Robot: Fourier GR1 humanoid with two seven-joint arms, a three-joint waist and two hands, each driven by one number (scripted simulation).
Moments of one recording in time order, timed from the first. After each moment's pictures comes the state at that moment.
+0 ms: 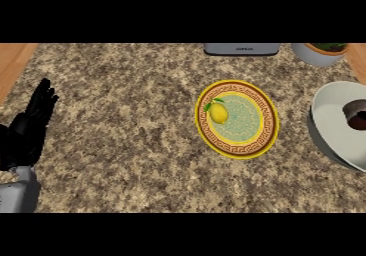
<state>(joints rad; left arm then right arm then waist) -0.15 0.26 0.15 -1.54 -0.02 0.05 0.12 -0.49 -0.50 -0.55 -0.93 0.75 -0.14 0.34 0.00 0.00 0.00</state>
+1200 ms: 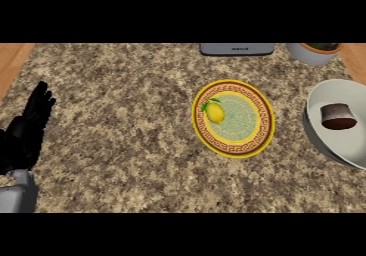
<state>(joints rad) -0.13 0.25 0.16 -1.55 -0.03 0.05 0.13 0.06 -0.39 -1.14 -1.42 -0.13 0.21 0.07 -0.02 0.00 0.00</state>
